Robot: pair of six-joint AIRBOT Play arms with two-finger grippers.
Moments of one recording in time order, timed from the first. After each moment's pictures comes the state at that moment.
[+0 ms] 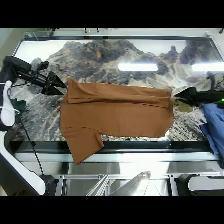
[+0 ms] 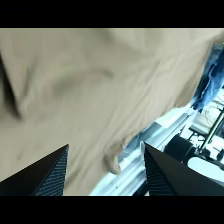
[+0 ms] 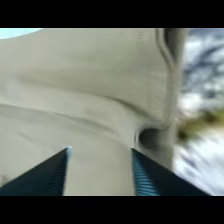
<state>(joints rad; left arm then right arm) 0.27 -2.09 1.96 -2.39 1.82 1.70 -0.50 -1.55 1.11 -0.66 1.23 0.93</state>
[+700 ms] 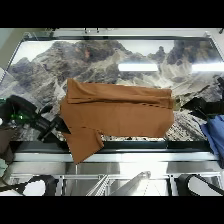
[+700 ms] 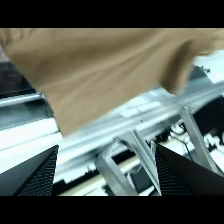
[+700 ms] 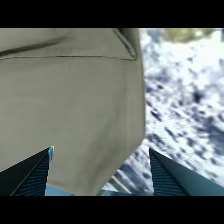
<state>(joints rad) 0.25 -1.43 0.81 -2.13 1.58 1.65 -0.51 -1.20 0.88 -0.89 1.24 1.13</state>
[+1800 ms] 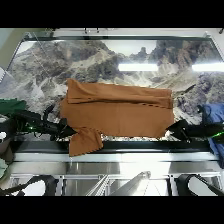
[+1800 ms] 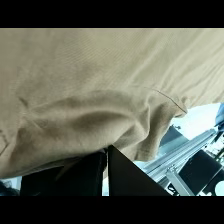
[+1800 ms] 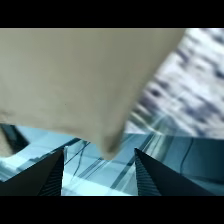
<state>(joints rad) 0.24 -1.36 0.60 -2.40 1.22 1.92 -0.51 -1.14 0.46 -0.75 1.22 1.11</state>
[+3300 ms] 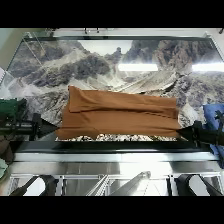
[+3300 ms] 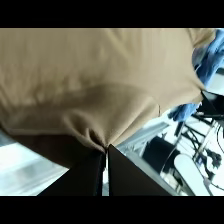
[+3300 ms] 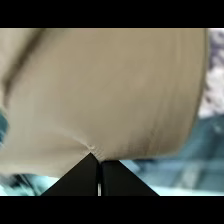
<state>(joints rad) 0.53 -1.05 0.67 -2.42 1.58 1.89 -0.76 -0.92 0.40 -0.65 1.34 1.16</state>
